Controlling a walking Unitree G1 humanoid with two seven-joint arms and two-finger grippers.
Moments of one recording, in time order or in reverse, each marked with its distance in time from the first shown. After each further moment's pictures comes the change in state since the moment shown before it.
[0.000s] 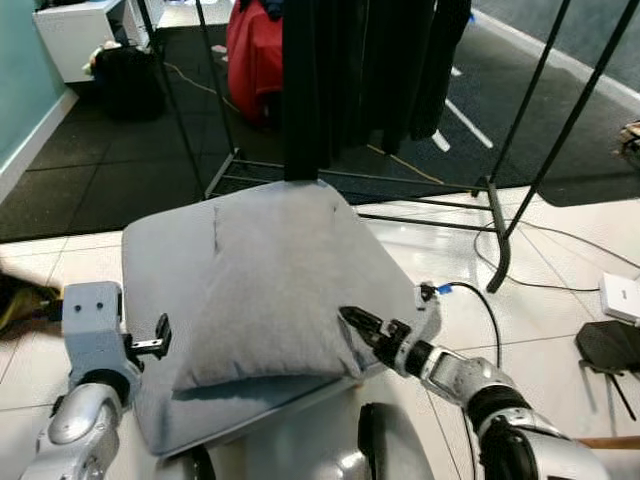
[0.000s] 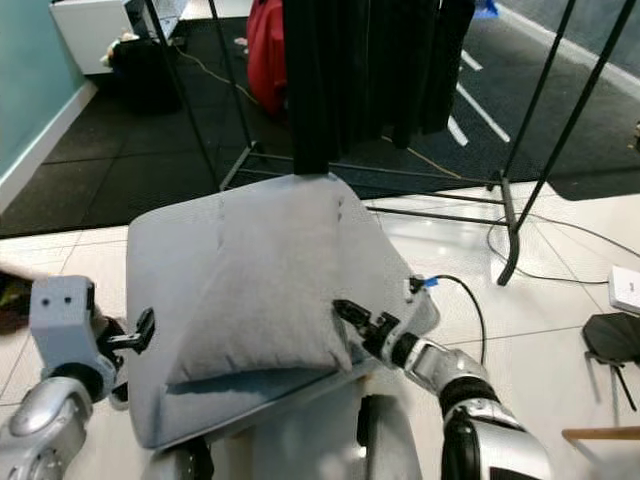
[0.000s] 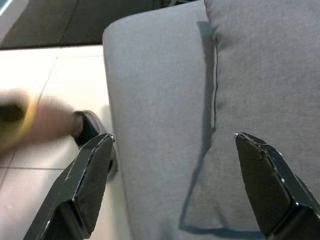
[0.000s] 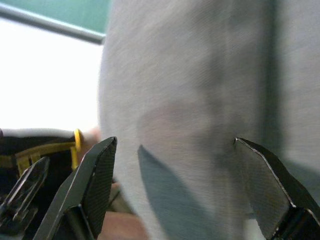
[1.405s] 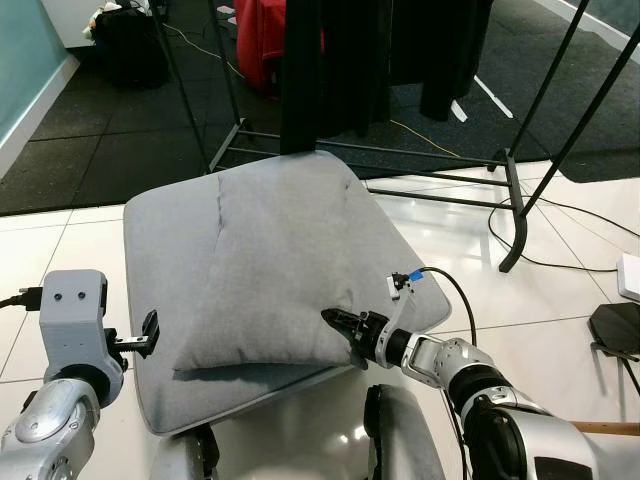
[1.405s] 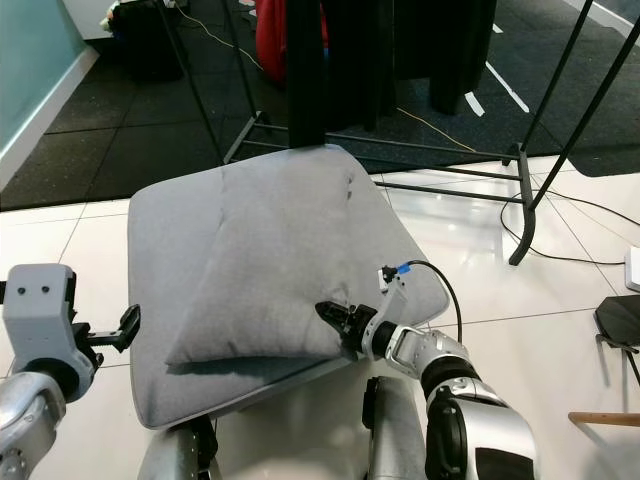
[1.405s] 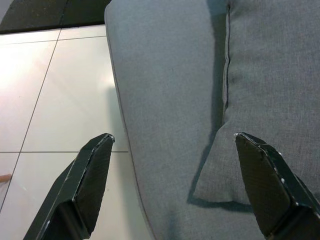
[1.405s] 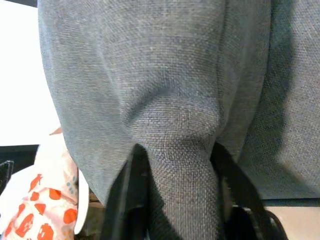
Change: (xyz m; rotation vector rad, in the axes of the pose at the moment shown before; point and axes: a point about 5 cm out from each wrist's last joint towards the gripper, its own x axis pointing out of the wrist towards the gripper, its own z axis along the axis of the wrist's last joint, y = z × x) left arm -0.013 0.006 0.018 0.025 0.031 -0.019; right arm 0.014 0.009 0.002 -0.033 0.092 -0.101
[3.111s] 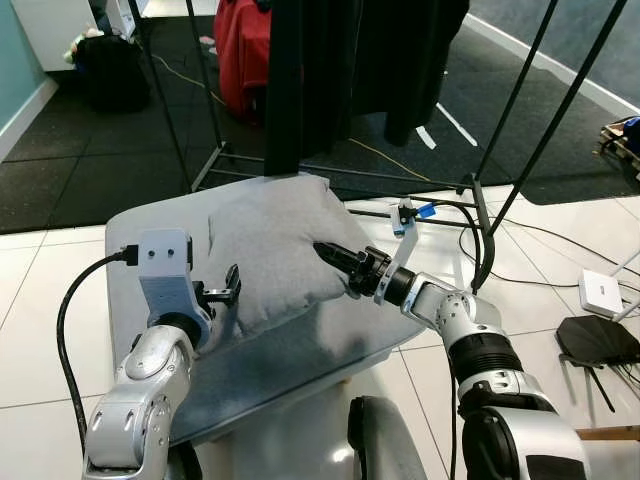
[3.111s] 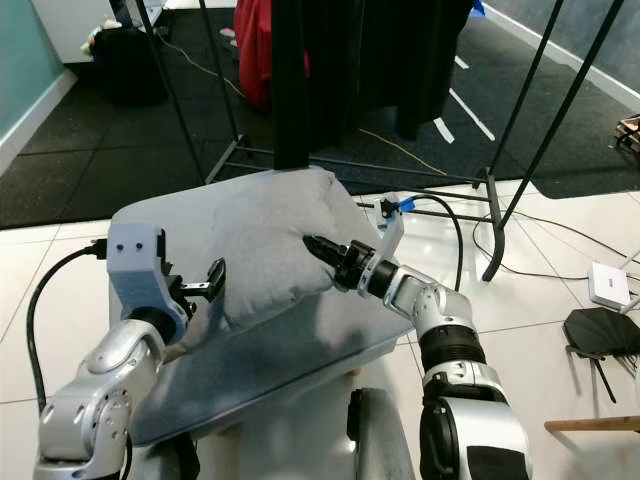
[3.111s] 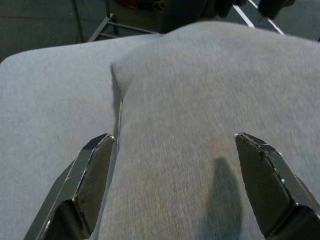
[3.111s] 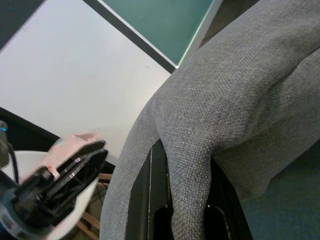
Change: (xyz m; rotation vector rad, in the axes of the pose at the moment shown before) left arm 0.039 -0.082 0.015 -0.159 -0.113 -0.197; right arm -0.002 0.071 0.054 -0.325 -0.159 0.312
